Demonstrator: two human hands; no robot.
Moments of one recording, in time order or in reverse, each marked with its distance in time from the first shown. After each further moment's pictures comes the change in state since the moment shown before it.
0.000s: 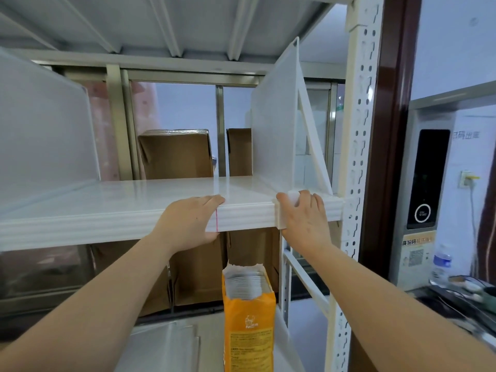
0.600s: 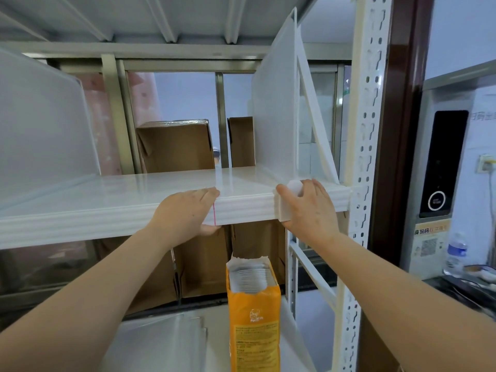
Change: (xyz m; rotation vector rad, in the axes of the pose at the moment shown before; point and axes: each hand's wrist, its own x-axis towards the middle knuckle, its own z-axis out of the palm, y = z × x) left_hand 0.006 0.003 0.002 0.175 -0.055 -0.004; right_hand 0.001 0.009 -0.004 0.087 -0.044 -0.050
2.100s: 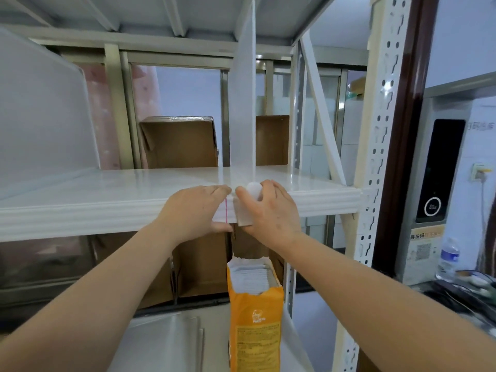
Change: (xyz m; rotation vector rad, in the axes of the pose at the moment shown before) left_hand 0.002 -0.011 0.007 -0.139 0.028 0.026; right_hand 0.013 -0.080 0.015 0.035 0.085 -0.188
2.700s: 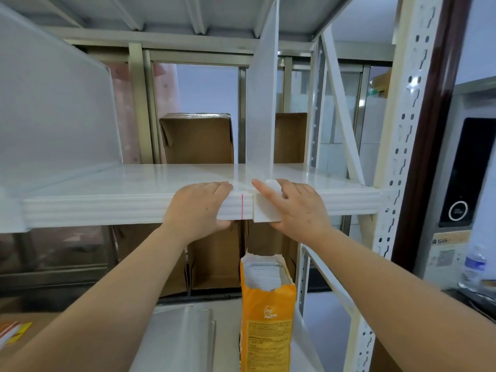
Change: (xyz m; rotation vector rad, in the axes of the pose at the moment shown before) left_hand -0.022 -0.007 0.000 0.056 0.152 -0.076; right_hand 0.000 0.032 0.003 -0.080 0.064 -0.155
